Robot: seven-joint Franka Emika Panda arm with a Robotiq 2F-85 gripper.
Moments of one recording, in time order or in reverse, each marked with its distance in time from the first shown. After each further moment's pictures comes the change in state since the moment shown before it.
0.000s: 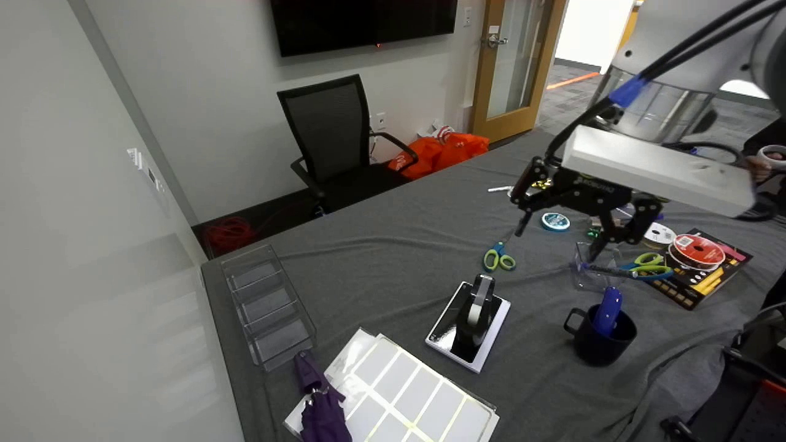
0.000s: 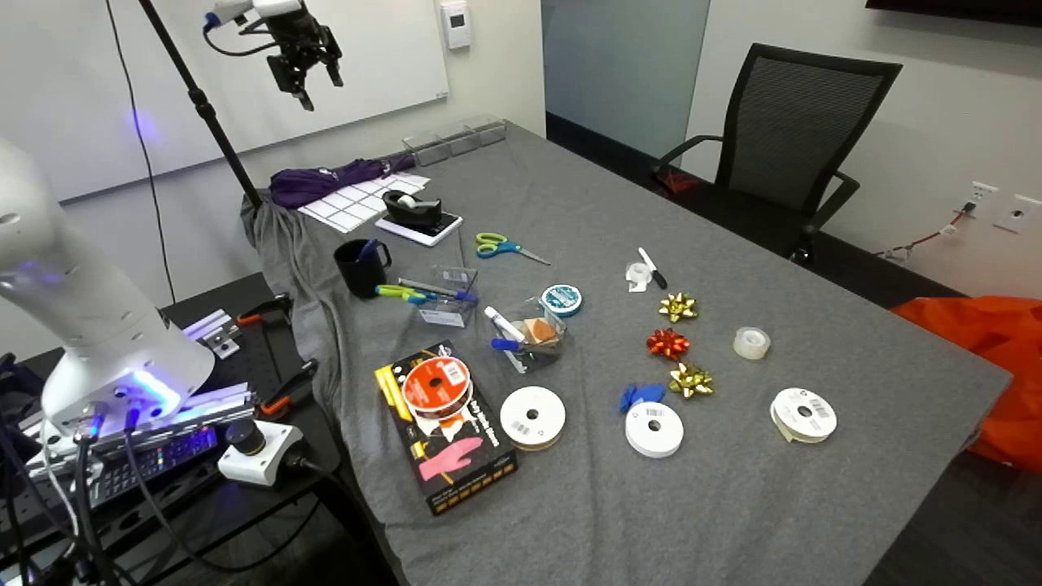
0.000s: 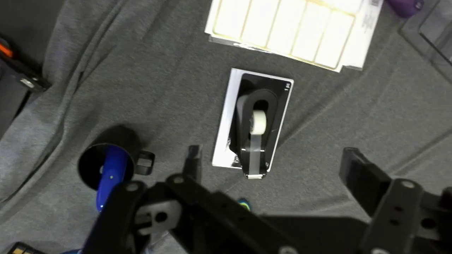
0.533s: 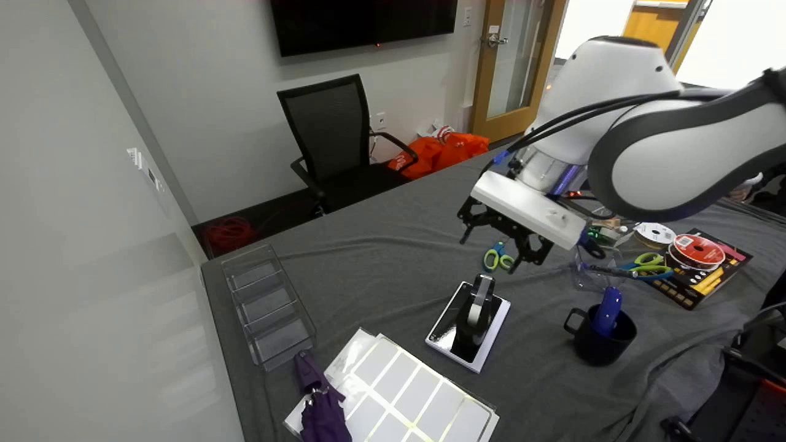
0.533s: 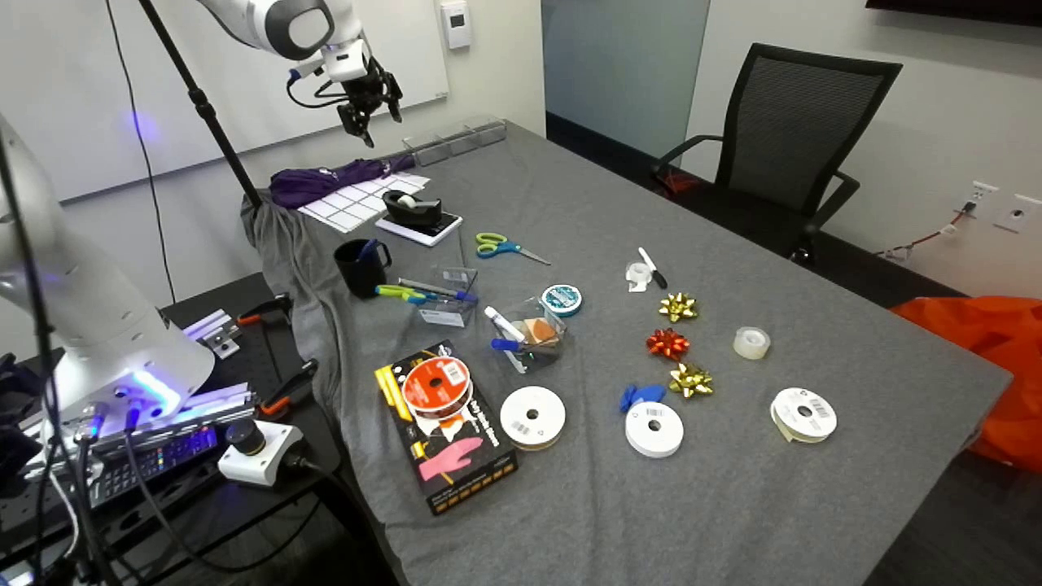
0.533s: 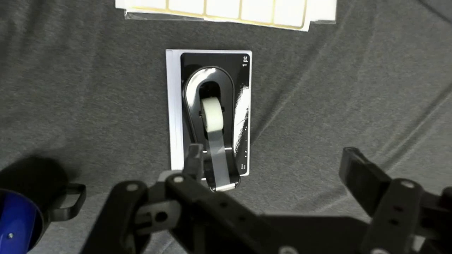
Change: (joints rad) arm 0.010 0.361 -0.070 0.081 -0.072 0.345 0.138
